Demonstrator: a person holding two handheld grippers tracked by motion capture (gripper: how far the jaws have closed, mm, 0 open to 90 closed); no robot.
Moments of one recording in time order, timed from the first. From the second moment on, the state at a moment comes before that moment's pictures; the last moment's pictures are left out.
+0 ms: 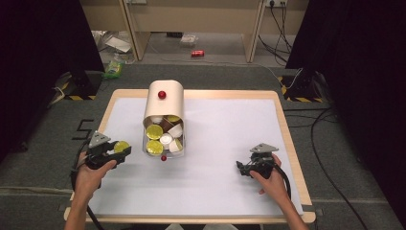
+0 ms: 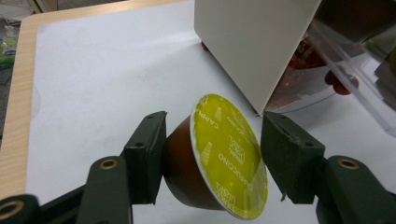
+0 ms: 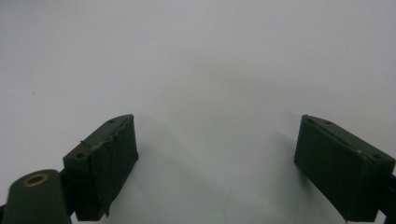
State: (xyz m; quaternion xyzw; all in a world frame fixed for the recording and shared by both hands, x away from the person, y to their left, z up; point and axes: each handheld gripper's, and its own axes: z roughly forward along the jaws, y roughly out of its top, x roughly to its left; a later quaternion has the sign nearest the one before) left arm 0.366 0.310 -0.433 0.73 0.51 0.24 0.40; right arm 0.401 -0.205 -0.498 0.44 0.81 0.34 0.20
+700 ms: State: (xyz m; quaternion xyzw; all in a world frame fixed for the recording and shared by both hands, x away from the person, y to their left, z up) left arm 0.376 0.314 -0.464 0.73 0.53 0.22 0.37; right arm 0.401 -0.205 -0.498 0.44 0.80 0.34 0.20
